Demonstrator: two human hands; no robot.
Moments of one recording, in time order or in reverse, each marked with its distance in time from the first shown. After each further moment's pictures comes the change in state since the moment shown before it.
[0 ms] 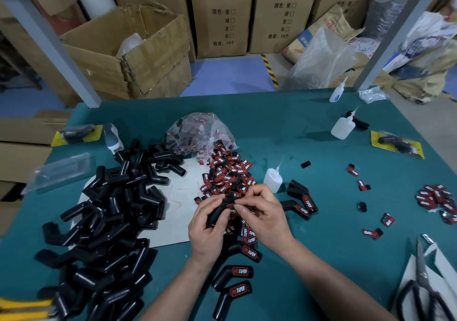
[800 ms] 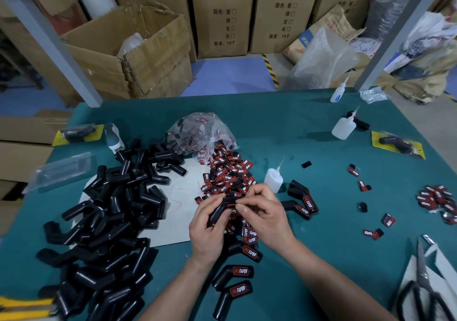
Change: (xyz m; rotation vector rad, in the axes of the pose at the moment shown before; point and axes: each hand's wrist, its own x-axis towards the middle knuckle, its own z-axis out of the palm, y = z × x) left_hand 0.000 -0.002 -0.002 0.037 -0.007 -0.013; right_hand 0.000 -0.001 -0.001 0.100 -0.018 0.086
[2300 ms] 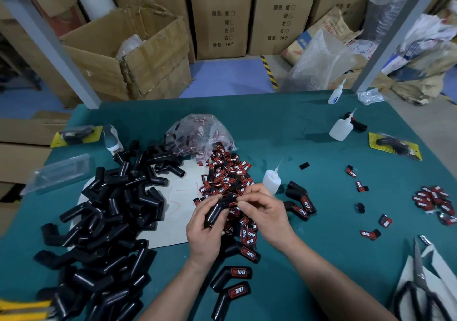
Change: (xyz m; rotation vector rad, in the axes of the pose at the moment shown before) left_hand 0.001 -0.009 -0.001 0.005 0.031 0.003; right_hand 0.006 -0.004 -0.005 0.320 -0.026 0.195
